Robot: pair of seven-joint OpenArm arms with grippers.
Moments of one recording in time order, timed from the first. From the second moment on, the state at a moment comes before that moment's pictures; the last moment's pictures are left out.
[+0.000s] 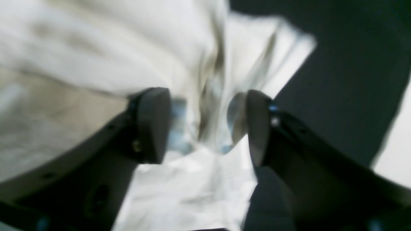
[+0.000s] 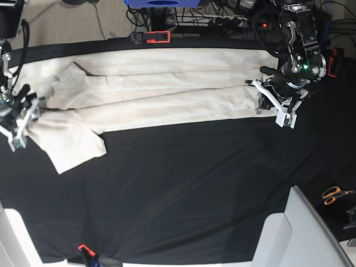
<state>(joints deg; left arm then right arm) 14.4 -7.9 -20.8 89.1 -8.7 -26.4 38.8 -4.5 20.8 15.0 78.1 -2.7 25.9 -38.5</state>
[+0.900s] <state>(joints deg) 14.3 -8.1 -20.9 89.1 -8.5 -26.0 38.6 31.6 20.4 12.2 22.9 -3.1 37.1 -15.8</state>
